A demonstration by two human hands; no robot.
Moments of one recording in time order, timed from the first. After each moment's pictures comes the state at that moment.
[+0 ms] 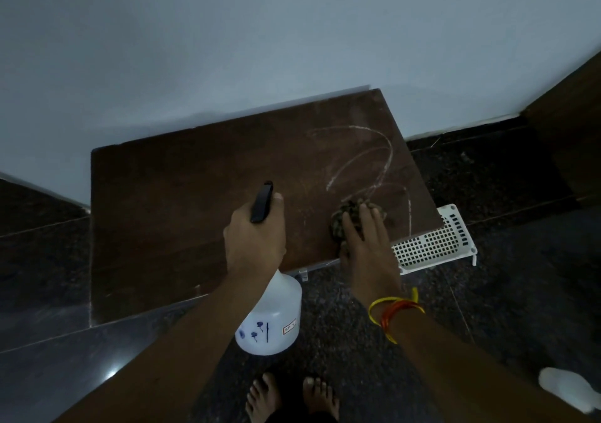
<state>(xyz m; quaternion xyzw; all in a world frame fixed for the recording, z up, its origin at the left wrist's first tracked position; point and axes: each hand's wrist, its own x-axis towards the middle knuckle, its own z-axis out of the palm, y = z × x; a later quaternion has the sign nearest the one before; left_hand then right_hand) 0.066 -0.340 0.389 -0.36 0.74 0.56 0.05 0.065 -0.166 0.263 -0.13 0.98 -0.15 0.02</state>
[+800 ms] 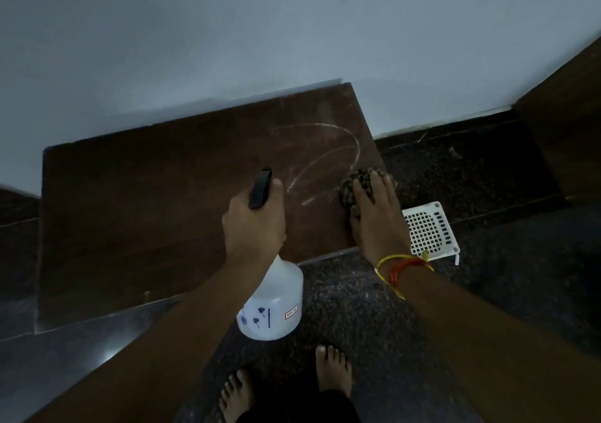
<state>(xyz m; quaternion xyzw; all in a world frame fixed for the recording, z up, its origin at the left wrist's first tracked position) 0.026 -0.272 0.380 -0.37 0.74 0.55 0.05 -0.016 -0.090 0.261 -0.10 0.98 -0.15 0.02</state>
